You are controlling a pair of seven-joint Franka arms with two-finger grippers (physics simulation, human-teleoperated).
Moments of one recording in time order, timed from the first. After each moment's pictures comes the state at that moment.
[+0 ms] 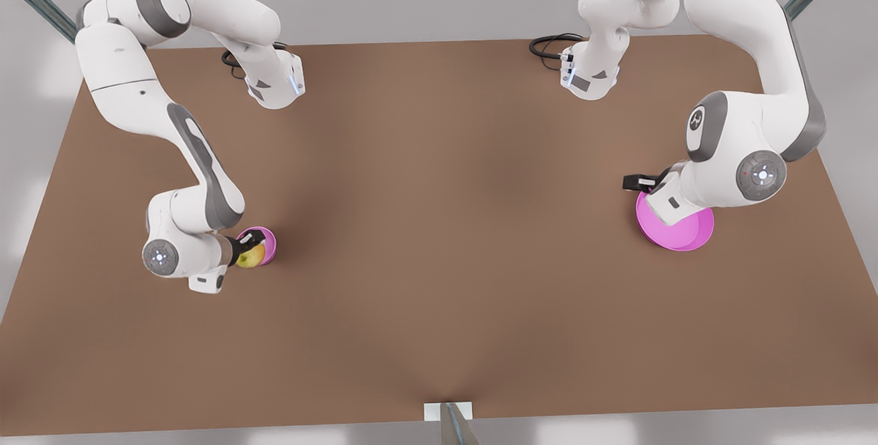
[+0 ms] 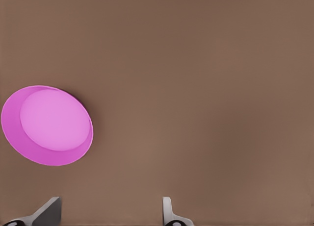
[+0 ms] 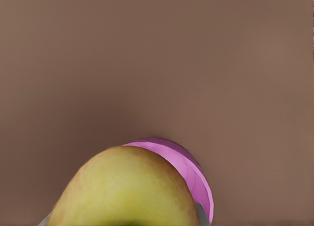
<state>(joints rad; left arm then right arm) -0.16 0.27 0.04 -1.47 -0.04 1.38 0.03 -0.46 0.59 0.55 -1.76 -0.21 1.96 -0.43</state>
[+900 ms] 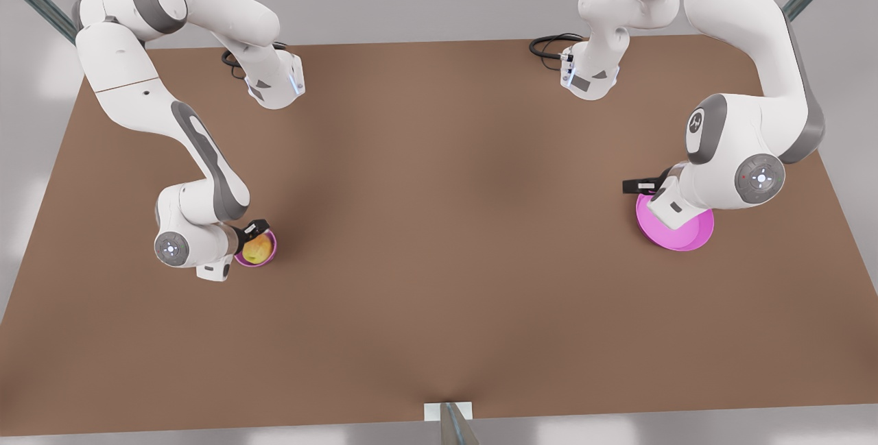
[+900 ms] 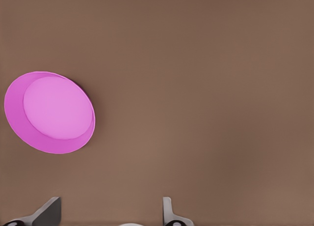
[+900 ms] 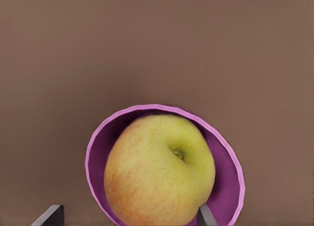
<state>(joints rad) -0.15 0.28 0.04 -1.47 -0.03 1.38 -0.09 -0.50 0.57 0.55 -1.89 -0.22 2.01 -0.41</state>
